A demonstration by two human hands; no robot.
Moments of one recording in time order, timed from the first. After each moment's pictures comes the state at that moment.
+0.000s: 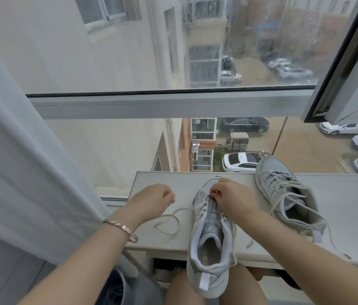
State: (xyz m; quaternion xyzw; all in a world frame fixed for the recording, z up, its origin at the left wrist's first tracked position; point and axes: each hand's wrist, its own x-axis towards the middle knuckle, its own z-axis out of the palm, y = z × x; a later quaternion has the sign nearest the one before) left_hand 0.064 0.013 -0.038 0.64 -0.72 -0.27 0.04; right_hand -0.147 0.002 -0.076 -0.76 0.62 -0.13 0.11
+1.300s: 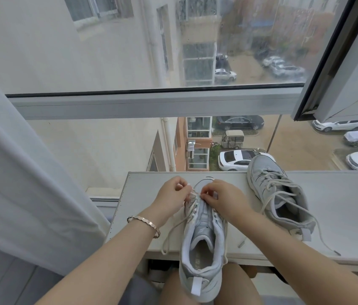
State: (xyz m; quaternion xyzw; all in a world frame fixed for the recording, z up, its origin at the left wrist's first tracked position) left_hand -0.001 0.007 -0.057 0.63 -0.52 -0.49 0.31; right_hand -0.153 0.004 -0.080 -0.75 0.60 -0.19 0.21
